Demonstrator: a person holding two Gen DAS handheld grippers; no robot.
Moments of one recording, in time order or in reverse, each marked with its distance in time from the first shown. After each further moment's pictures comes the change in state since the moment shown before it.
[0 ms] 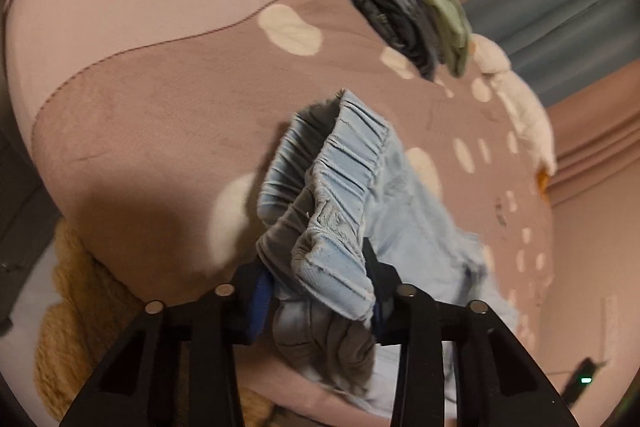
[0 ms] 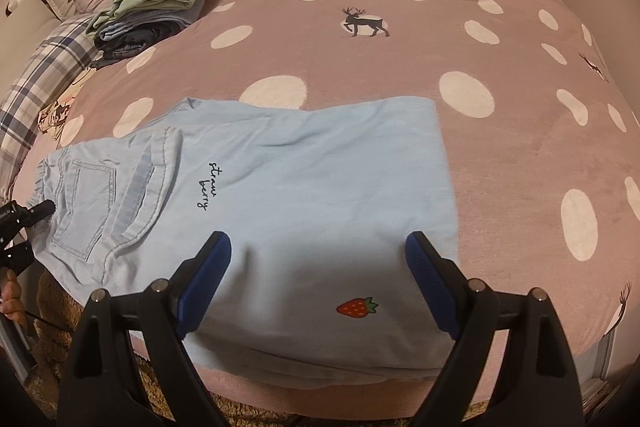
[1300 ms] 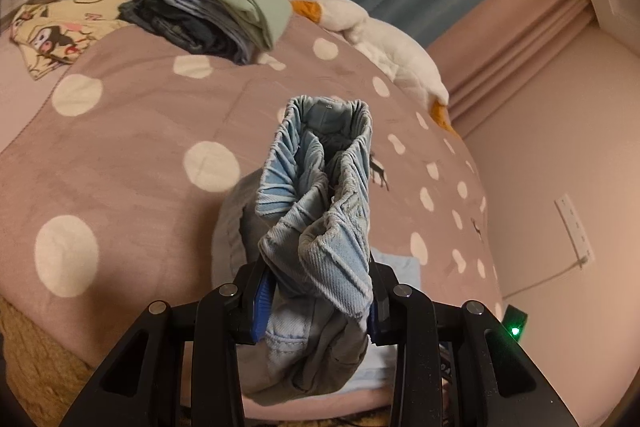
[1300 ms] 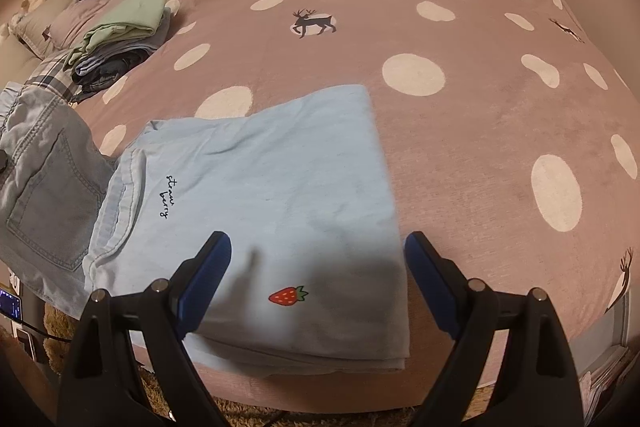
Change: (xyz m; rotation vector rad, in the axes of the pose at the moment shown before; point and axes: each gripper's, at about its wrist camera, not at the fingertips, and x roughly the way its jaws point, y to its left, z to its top) left arm -0.008 -0.145 -0.022 0.353 0.050 -0.247; right arm -0.007 -0.045 -0.008 0.122 -0.012 -0.009
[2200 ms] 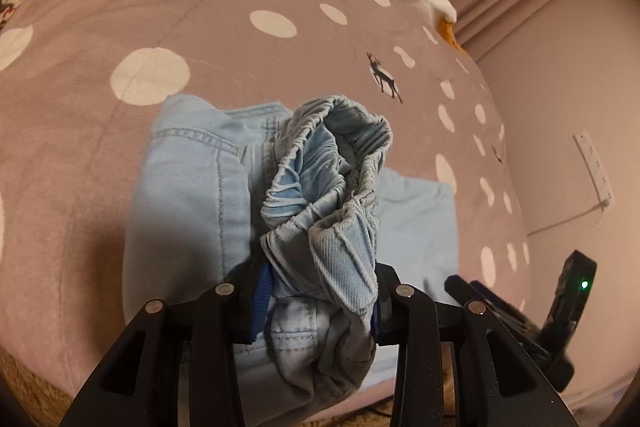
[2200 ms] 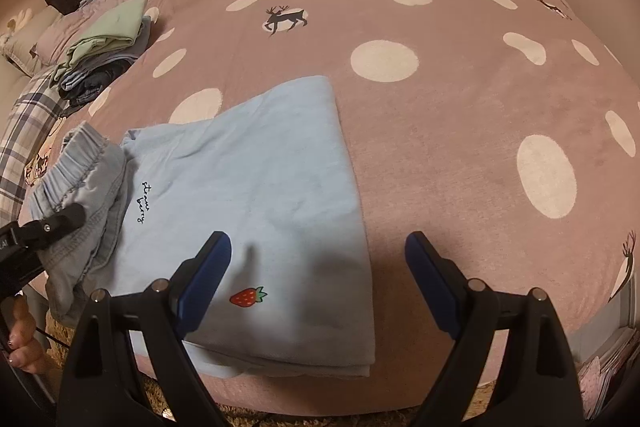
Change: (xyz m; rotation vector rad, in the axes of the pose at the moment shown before) left arm 0.094 -0.011 -0.035 0.081 0.237 0.032; right arm 0.007 -0.022 0.000 0.061 0.020 -0.007
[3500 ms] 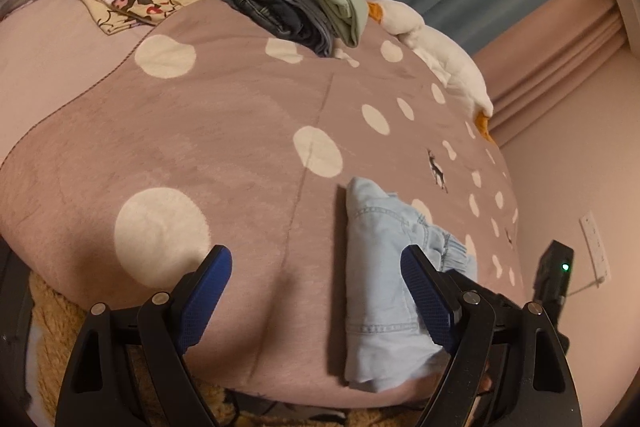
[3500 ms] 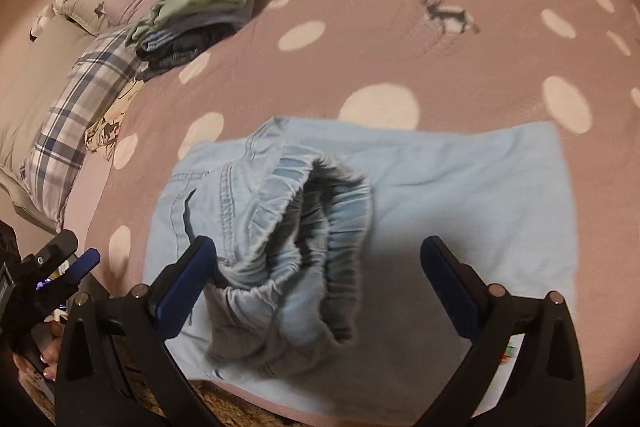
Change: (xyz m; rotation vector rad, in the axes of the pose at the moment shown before) left arm -0.113 0.104 -0.012 -0.191 -0.230 0.050; right arm 0.026 0.126 0.023 -0.128 0.092 0.251
